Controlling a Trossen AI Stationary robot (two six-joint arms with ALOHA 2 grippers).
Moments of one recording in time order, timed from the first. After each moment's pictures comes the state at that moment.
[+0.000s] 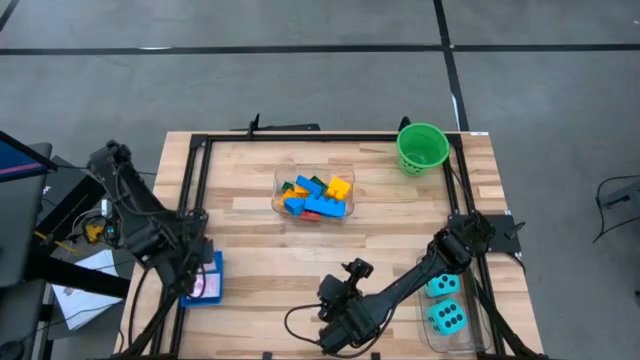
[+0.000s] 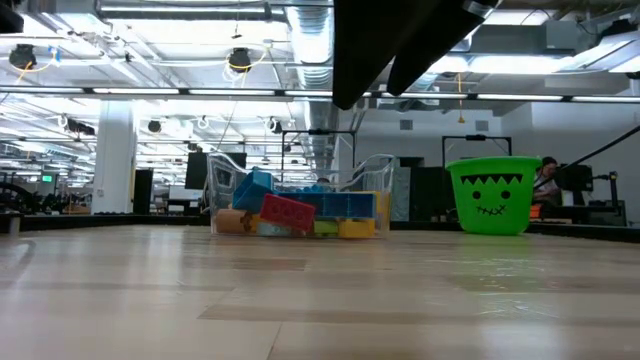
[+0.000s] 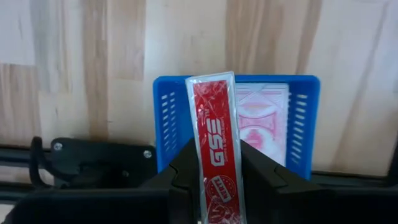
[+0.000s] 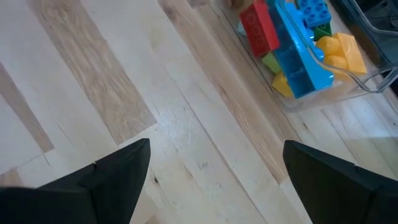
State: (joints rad) left arm -0.94 1.07 0.97 -1.36 -0.16 -1.01; right arm 0.61 2.38 2.18 -1.47 0.77 1.15
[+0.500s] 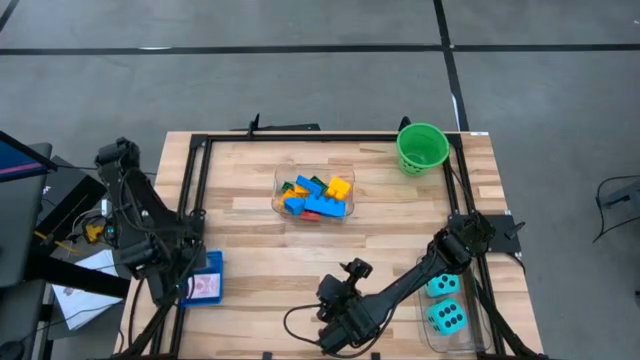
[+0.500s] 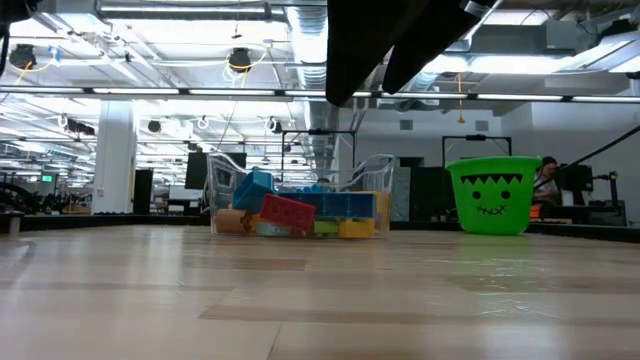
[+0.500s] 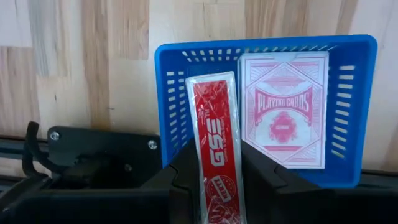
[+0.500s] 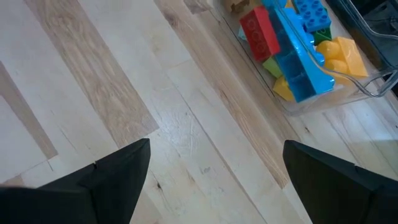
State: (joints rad) left arm -1.14 1.07 0.82 -1.32 -0.21 -1.19; right arm 0.61 2.38 2.18 -1.45 0.79 1.15
